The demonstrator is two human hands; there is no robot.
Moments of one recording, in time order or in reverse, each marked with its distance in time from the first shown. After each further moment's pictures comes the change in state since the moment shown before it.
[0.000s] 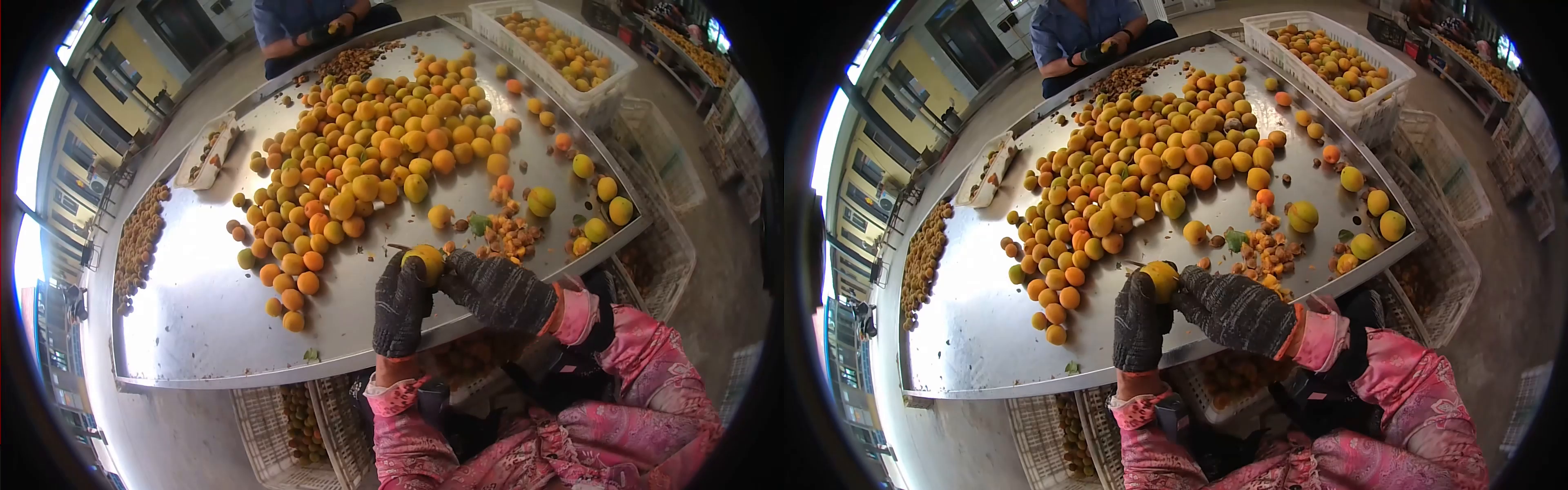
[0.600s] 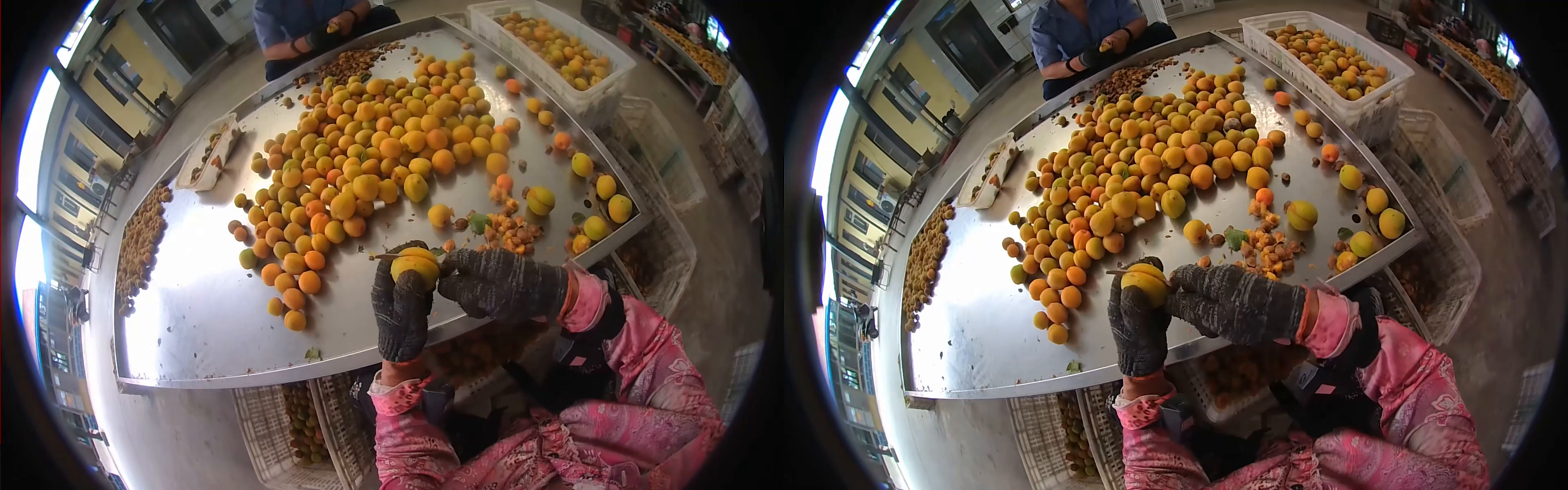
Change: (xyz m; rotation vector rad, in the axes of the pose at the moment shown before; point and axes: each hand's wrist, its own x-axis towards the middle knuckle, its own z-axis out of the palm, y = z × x) left_hand -0.012 -0.004 0.005 -0.066 0.056 0.280; right_hand 0.004 0.016 -0.001 0.143 0.032 -0.227
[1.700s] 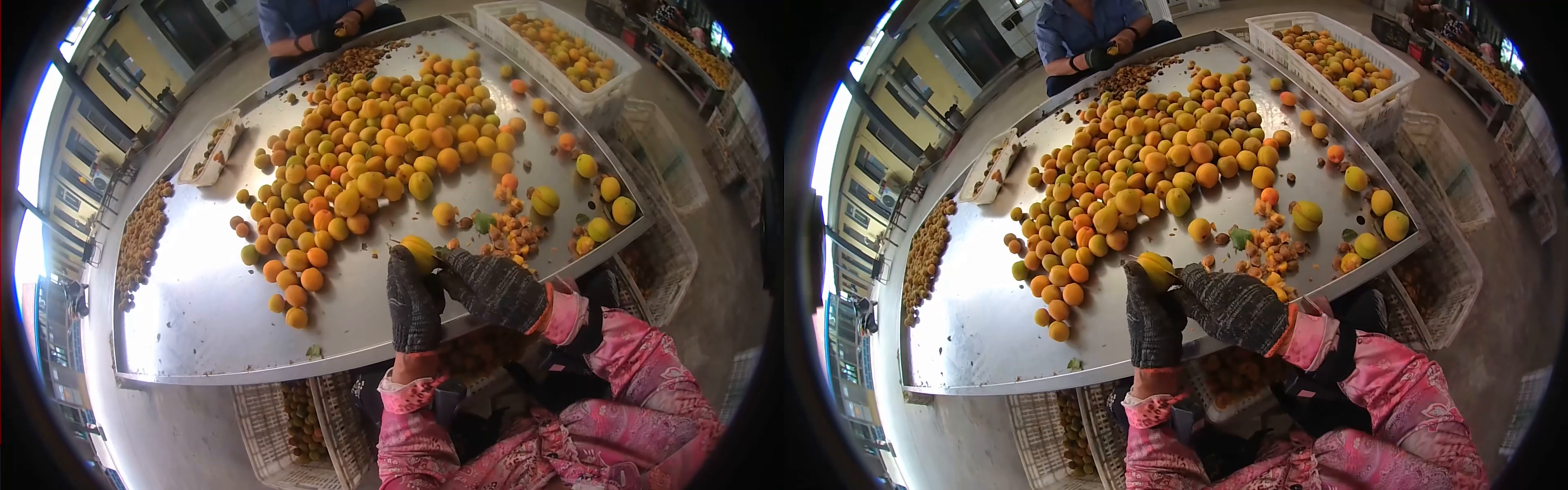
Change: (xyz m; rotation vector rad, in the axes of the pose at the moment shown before) left_hand 0.012 -0.011 0.015 -0.103 0.204 -0.157; right_hand 0.005 -0.020 0.019 -0.097 0.036 0.372
